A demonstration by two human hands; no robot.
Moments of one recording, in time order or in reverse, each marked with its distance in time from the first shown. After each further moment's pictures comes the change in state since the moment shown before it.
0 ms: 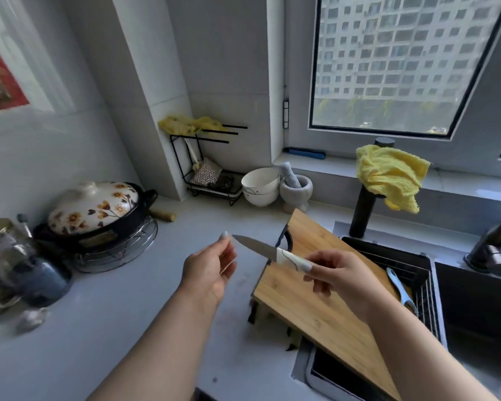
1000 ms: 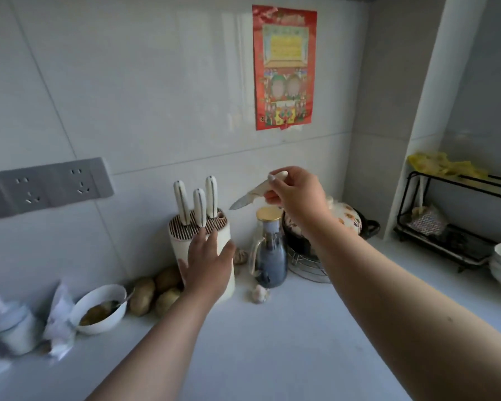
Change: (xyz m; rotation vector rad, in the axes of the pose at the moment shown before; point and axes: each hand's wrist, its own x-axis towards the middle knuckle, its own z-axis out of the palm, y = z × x) left_hand -0.015 0.196 -0.388 1.066 0.721 0.468; right_hand 0.055 -0.227 0.475 0.050 -0.334 -0.610
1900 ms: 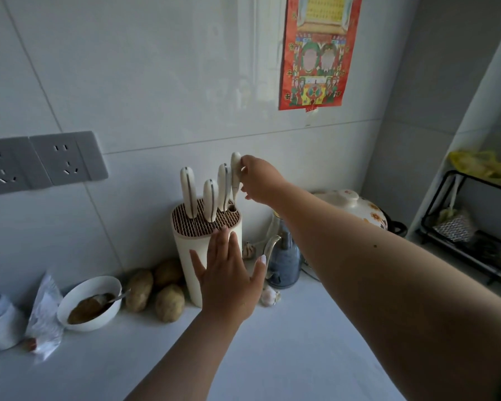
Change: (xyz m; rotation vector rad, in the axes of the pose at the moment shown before) left_hand 0.018 -0.020 0.042 0.383 0.157 0.163; right_hand 0.091 0.025 0.107 -0.614 -0.350 -0.043
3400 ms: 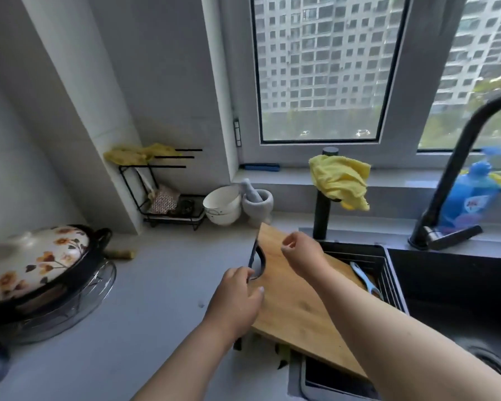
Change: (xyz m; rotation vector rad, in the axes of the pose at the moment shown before) left_hand -0.249 0.392 0.054 -0.503 -0.851 0.755; right_hand -0.491 0.364 -0.243 0.084 0.716 1.036
